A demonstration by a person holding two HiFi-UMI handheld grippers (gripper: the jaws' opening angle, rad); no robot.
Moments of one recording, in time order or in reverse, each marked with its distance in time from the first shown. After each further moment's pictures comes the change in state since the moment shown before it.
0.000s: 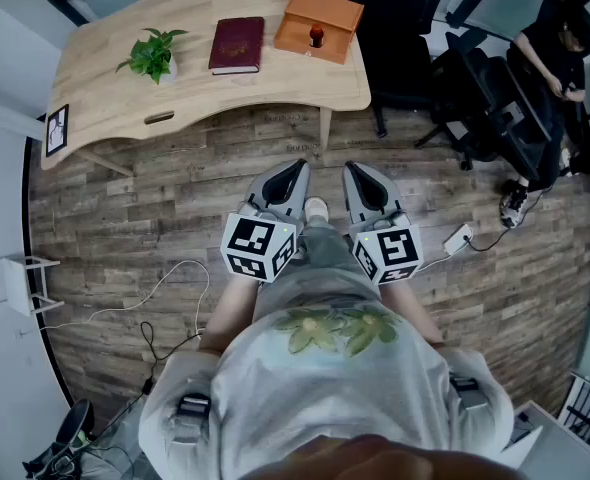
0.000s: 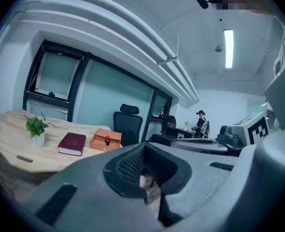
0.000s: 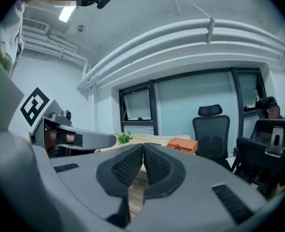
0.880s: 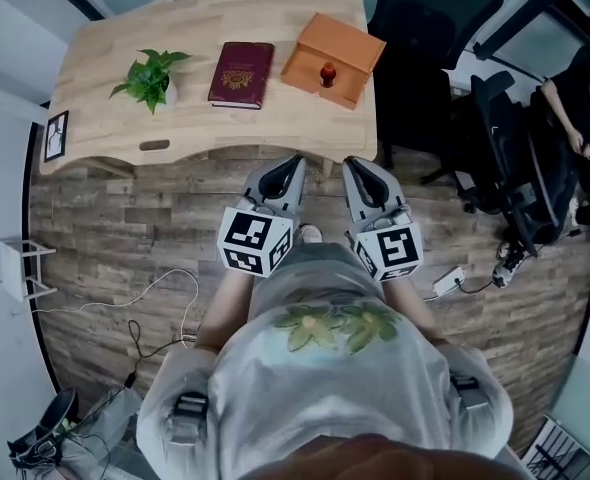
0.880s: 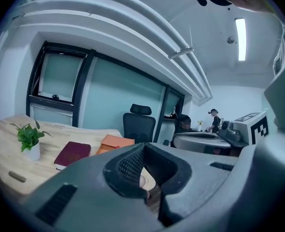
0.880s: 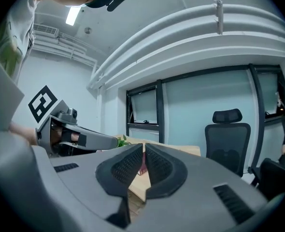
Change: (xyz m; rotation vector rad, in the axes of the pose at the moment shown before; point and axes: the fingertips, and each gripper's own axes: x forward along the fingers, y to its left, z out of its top) left arm 0.152 0.086 0.051 0.008 0.000 0.102; right arm 0.144 -0.110 0.039 -0.097 -0.047 0.145
